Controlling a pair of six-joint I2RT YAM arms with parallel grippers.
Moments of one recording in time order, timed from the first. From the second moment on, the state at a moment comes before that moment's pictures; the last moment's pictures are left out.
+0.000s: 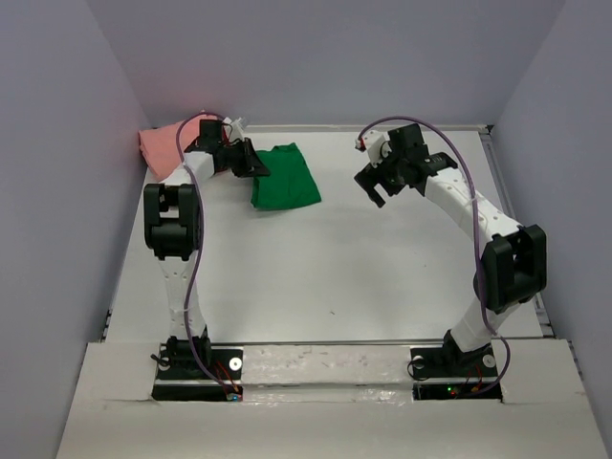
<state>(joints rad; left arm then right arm) -0.05 2.22 1.74 -0.35 0.76 -0.28 0.35 1.69 1.49 -0.62 -0.09 -0.46</state>
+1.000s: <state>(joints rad) -0.03 2.16 1.87 -0.49 0.58 -0.14 0.35 1.72 1.44 -0.65 -0.14 -0.44</state>
